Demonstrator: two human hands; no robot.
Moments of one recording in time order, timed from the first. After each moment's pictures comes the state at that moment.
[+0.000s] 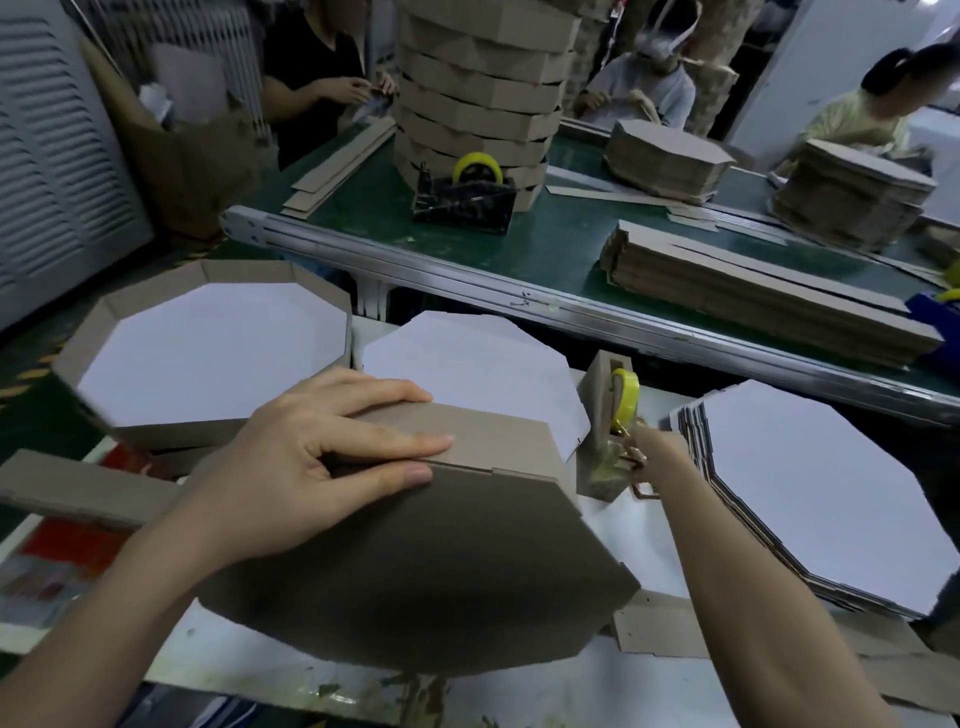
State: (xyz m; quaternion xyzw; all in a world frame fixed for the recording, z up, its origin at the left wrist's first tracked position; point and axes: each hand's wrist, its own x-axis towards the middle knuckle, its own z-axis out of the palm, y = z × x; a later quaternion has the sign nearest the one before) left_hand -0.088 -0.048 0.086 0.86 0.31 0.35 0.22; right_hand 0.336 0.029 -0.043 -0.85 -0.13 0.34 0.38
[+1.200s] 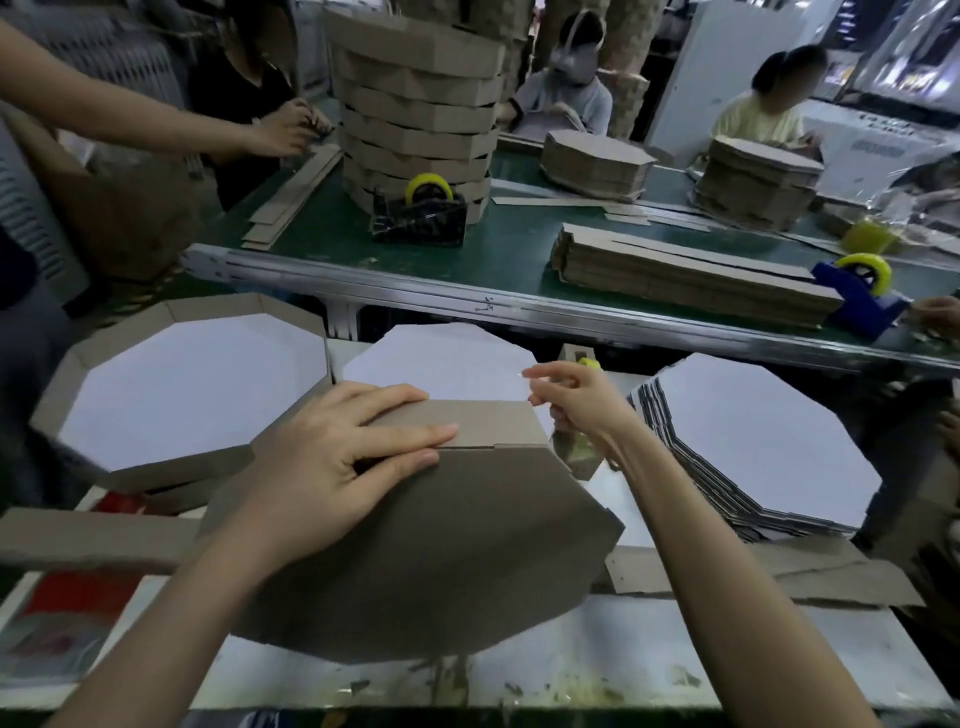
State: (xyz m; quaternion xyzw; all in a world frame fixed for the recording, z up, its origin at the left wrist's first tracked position) left_hand -0.092 -0.057 0.086 0.87 0.32 0.33 0.17; right_hand 0.212 -0.035 0.073 -0.69 -0.46 0.39 0.39
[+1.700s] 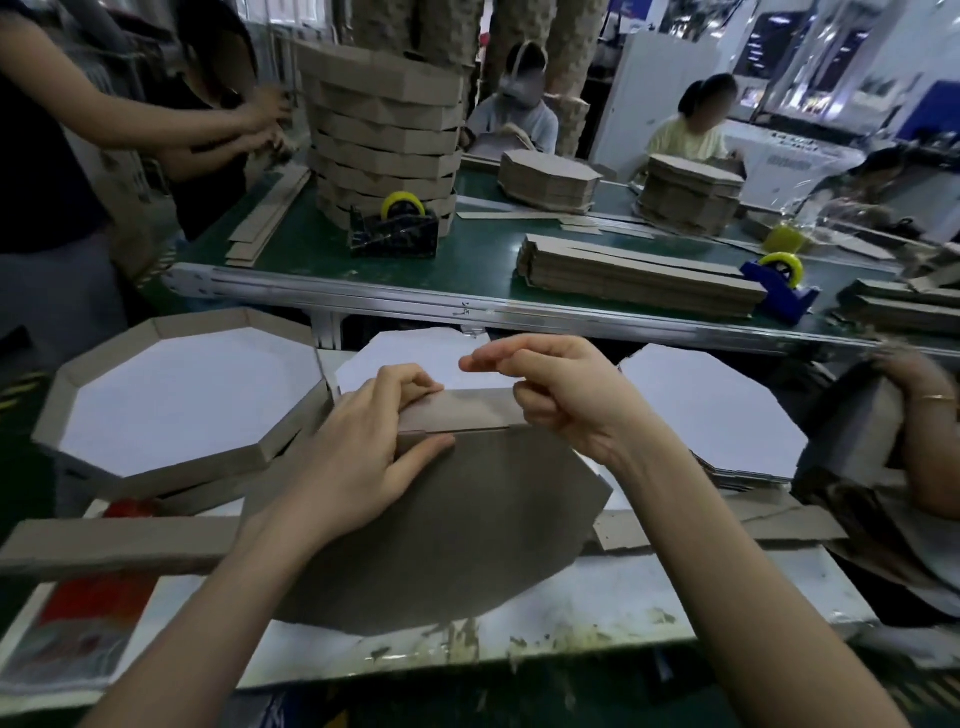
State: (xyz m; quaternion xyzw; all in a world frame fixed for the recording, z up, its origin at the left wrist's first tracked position) left_hand -0.101 -0.080 0.095 0.86 0.33 0.32 0.21; right_hand 0.098 -0.134 0.174 -0.54 -0.45 0.50 0.51
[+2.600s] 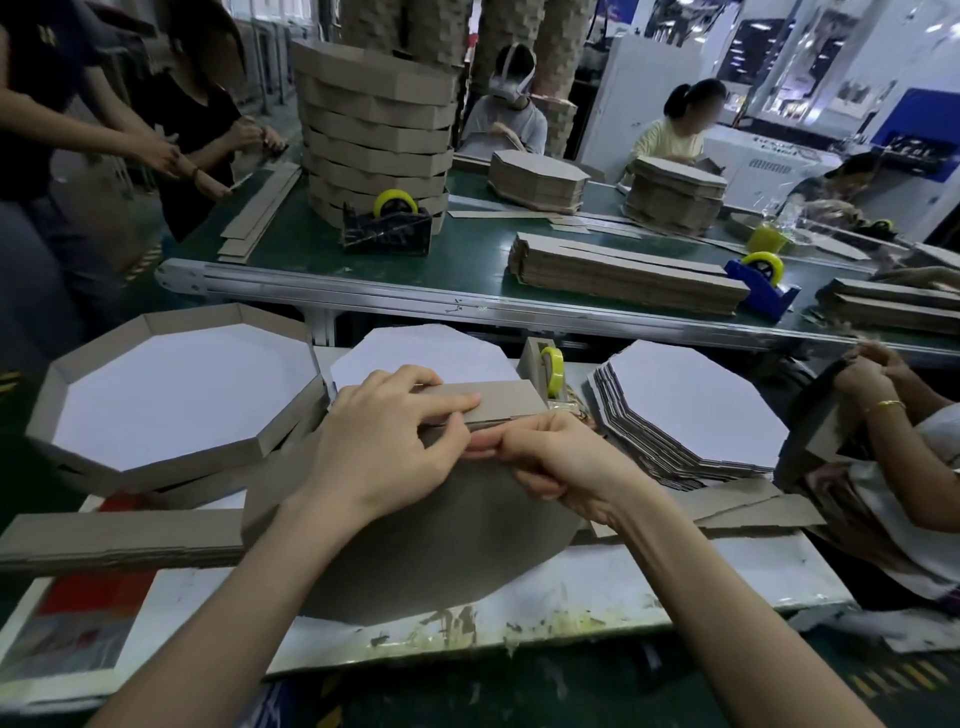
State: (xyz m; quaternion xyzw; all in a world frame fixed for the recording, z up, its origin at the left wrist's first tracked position) left_hand -0.090 -0.100 0.114 0.86 0.39 0.29 0.14; right_hand 0.099 -0.165 0.119 -0.57 -0.46 0.55 0.39
